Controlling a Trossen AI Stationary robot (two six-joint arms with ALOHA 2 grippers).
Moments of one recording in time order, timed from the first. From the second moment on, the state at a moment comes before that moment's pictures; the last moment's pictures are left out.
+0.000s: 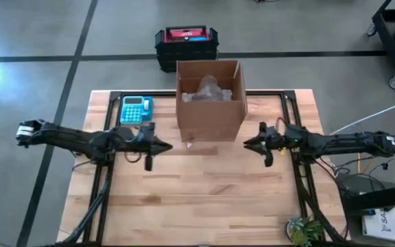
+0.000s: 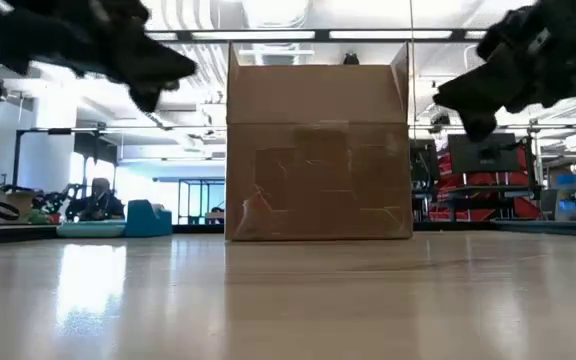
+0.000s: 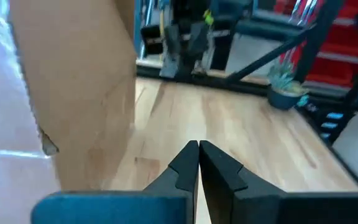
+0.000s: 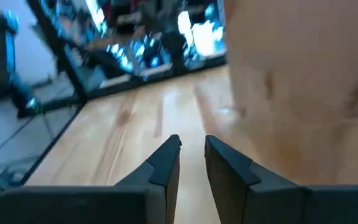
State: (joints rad) left arm -0.04 0.77 0.31 0.32 -0.07 -0.19; right arm -0.14 0.60 0.09 0.35 -0.15 0.25
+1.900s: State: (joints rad) left arm -0.02 0.03 0.02 0.01 -0.10 -0.26; right arm -0.14 0.02 0.01 0.01 -0.06 0.16
